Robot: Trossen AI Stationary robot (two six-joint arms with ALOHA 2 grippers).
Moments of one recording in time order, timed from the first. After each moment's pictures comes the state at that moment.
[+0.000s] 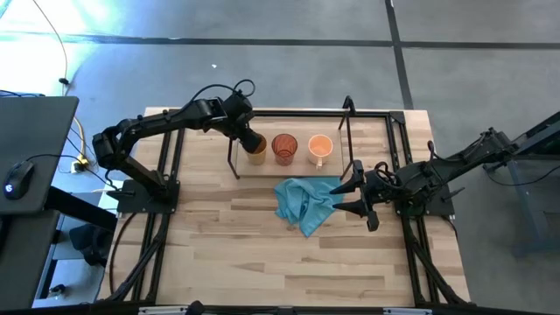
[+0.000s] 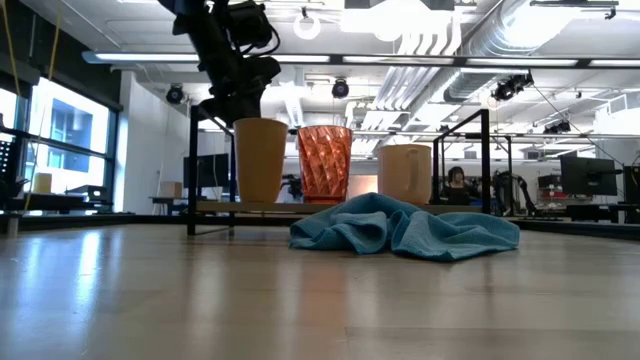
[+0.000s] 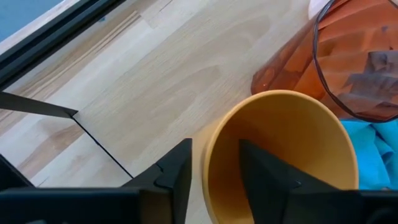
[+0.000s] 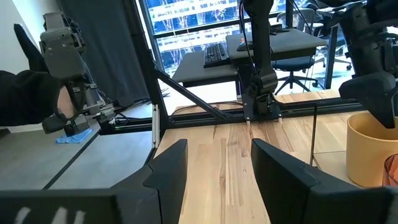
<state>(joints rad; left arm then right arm) 0.63 1.51 1.23 -0.78 0.03 -0.33 0.42 0.90 0.78 0.02 0.26 0.20</state>
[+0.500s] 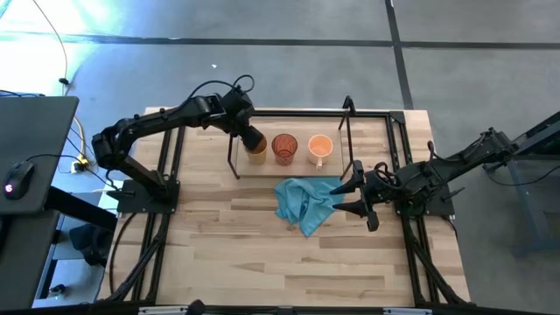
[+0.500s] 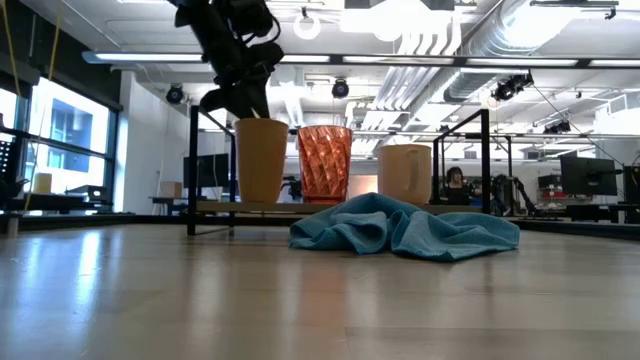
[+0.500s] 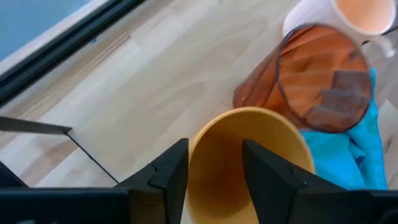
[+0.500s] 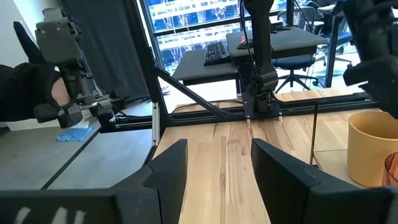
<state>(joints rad) 0.63 1.51 1.29 -0.79 0.06 -0.32 0.42 0.90 0.78 0.01 0.26 0.20</state>
